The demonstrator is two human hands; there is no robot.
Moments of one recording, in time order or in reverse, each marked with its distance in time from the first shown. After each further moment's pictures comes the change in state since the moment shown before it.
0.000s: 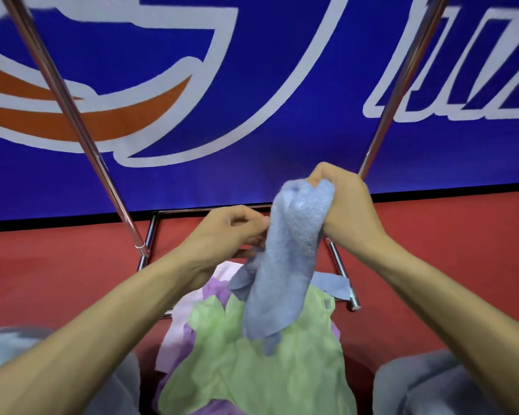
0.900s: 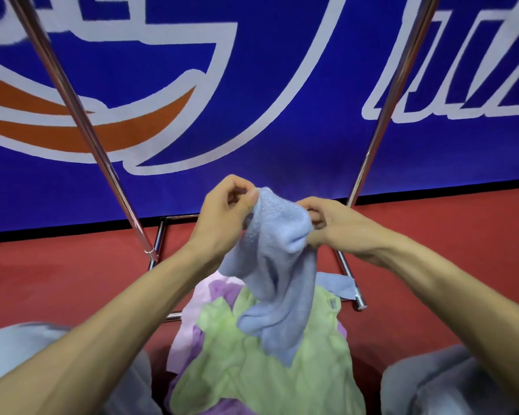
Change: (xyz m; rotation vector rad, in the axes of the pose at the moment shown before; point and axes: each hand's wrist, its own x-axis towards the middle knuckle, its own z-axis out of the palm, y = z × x) left_hand 0.008 0.007 0.001 0.024 0.299 0.359; right_hand -0.006 0.023 -0.005 0.260 -0.554 0.278
